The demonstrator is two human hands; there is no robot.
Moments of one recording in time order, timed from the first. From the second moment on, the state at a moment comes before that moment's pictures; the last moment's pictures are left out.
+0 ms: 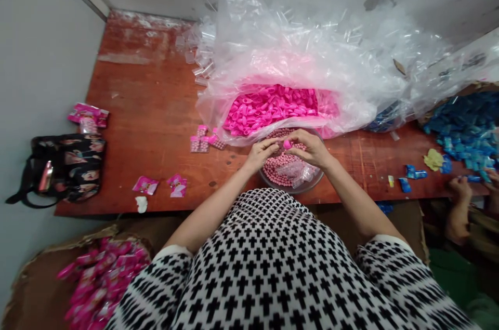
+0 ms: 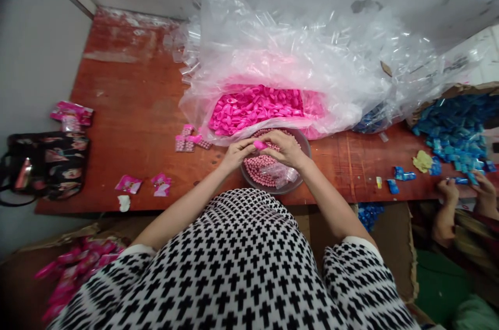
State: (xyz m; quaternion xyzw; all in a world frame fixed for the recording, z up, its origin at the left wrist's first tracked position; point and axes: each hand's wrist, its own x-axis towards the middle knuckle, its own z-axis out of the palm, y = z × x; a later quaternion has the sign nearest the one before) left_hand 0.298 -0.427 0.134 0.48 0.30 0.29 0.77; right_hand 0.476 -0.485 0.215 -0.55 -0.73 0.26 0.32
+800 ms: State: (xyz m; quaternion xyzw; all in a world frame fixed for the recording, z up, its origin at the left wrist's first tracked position) left_hand 0.298 -0.421 0.138 0.50 0.30 0.32 0.75; right_hand 0.472 -0.487 0.200 -0.61 -0.63 0.29 0.39
